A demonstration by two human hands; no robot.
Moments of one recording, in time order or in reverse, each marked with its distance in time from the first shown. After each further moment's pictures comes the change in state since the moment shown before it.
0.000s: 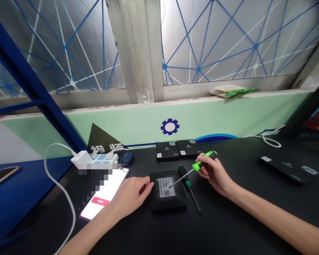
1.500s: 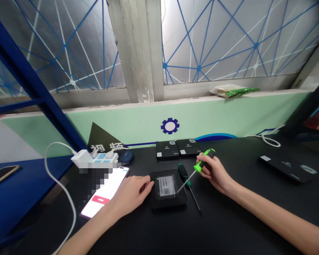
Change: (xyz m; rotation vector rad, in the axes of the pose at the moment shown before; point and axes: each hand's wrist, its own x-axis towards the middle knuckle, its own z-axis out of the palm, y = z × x) left_hand -0.001 0.002 -0.003 0.014 -0.017 0.010; right_hand 0.000 -0.002 0.001 -0.041 0.037 0.049
